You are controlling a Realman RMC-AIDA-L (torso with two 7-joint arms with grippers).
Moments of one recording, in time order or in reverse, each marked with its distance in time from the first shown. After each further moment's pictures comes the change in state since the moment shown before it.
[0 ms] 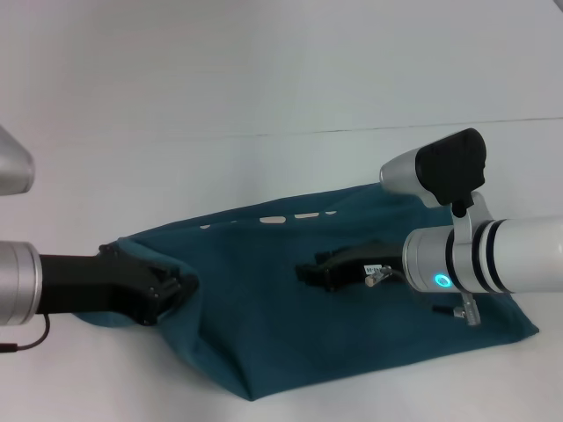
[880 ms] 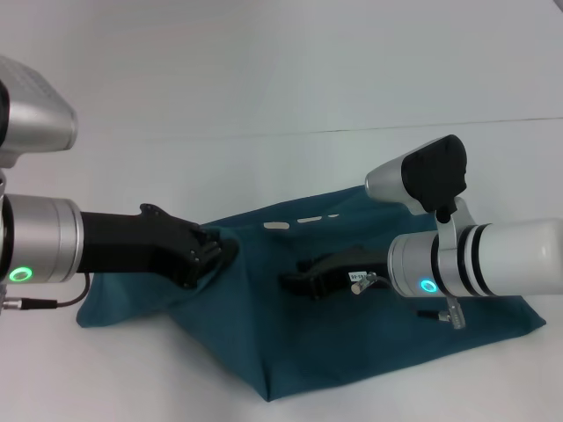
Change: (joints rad) left arm -0.082 -0.001 0.041 0.010 -0.025 -0.031 -0.009; right arm 0.053 0.001 -0.007 0.105 0.127 0.002 -0.135
